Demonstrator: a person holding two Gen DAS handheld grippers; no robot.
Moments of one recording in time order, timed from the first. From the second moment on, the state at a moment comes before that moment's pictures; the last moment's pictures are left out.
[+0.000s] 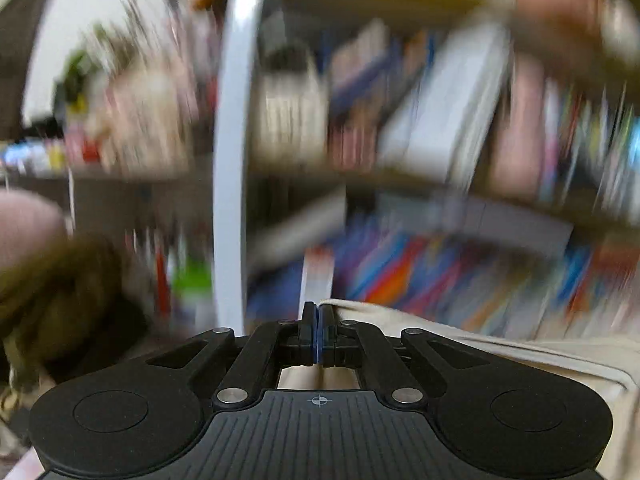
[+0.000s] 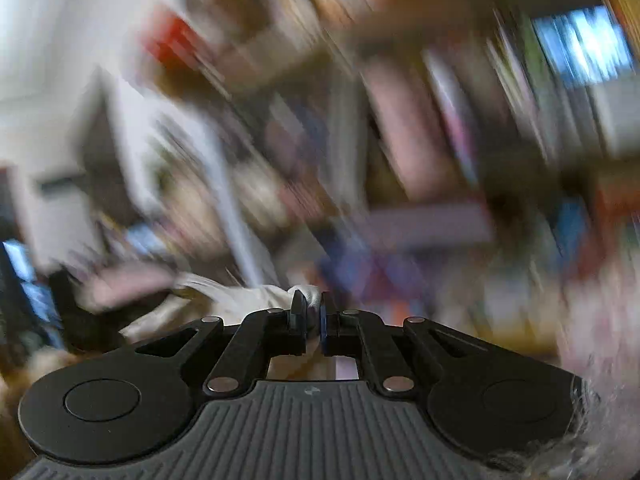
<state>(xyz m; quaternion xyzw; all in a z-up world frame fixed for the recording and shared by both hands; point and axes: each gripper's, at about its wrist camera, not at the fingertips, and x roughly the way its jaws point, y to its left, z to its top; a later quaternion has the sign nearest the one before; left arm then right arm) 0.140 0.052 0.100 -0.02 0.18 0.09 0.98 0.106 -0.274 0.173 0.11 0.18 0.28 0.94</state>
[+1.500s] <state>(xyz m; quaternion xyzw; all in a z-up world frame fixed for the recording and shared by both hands) 0.023 0.103 -0.021 0.02 0.36 0.12 0.92 0.047 -0.095 -0.006 -0.13 0.41 0.28 0.86</state>
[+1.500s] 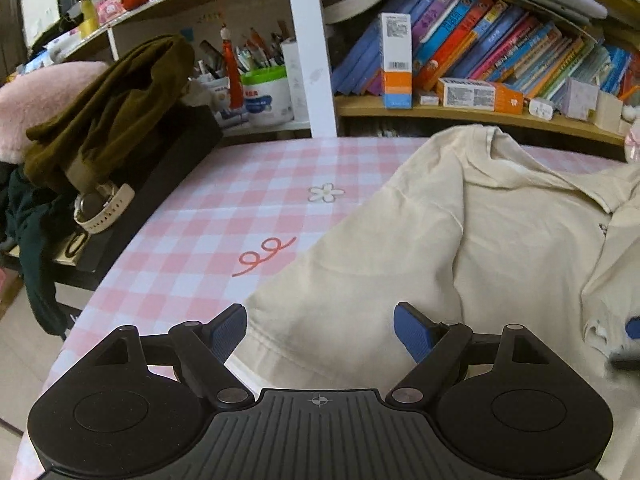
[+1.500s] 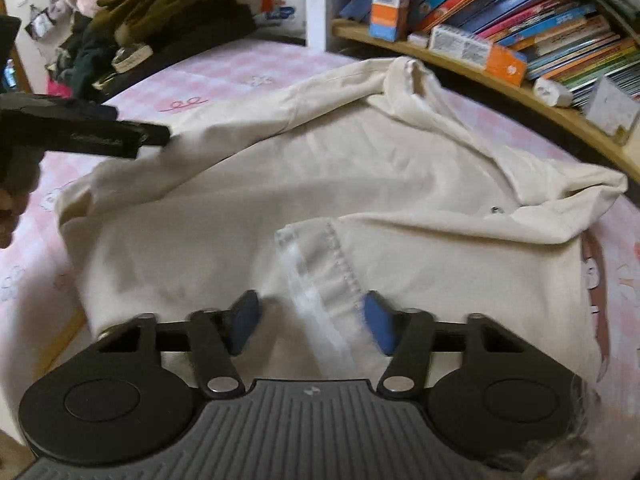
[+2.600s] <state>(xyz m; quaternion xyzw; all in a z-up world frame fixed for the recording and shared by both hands) 0.031 0.152 -0.030 -0.01 0.41 0.22 0.89 0.131 -0.426 0.047 0.05 0.37 -0.13 0.92</state>
